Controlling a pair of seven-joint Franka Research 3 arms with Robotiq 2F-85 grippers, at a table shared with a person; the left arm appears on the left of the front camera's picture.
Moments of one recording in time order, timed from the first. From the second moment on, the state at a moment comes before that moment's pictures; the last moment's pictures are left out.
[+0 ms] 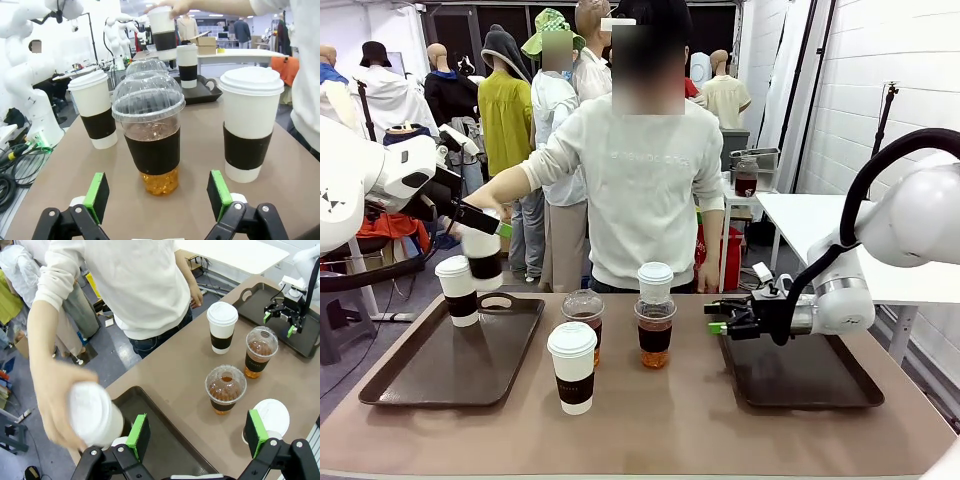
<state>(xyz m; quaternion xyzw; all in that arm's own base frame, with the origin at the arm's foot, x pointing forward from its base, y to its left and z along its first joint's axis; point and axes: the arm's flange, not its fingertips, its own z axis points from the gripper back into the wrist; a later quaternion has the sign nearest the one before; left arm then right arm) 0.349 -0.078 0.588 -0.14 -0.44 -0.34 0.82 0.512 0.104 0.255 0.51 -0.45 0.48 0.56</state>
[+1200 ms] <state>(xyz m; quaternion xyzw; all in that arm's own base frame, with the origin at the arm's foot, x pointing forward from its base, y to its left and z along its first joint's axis) 0.349 -0.078 0.588 -0.14 -0.44 -0.34 0.82 0.519 0.174 0.224 0.51 -0.44 0.49 0.55</state>
